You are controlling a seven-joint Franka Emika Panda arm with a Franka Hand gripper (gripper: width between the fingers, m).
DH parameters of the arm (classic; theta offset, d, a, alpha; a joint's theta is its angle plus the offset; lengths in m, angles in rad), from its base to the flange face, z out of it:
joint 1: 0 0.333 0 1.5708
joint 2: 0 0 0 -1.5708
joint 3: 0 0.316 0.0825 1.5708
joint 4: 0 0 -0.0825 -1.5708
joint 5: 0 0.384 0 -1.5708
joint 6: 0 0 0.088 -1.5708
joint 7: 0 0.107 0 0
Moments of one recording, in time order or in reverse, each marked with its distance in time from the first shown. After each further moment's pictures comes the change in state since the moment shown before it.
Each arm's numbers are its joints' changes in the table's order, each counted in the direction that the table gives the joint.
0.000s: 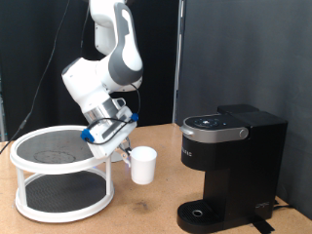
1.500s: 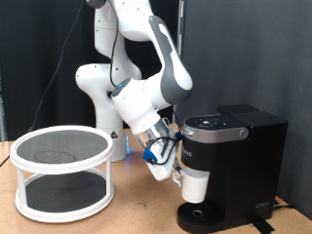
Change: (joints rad) arm 0.120 -0.266 0.232 0.198 0.236 -0.192 -0.120
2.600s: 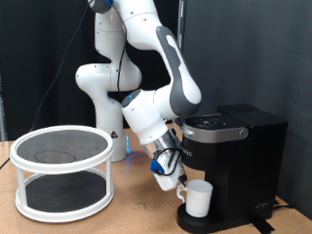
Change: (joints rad) arm 0.004 -0.101 0.058 0.027 0.105 -0.101 -0.065
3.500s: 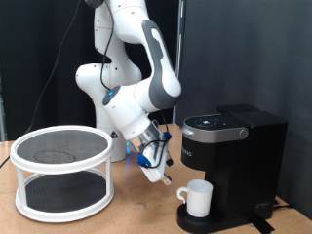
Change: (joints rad) arm -0.086 0.166 -0.055 -0.145 -0.070 0.225 -0.091
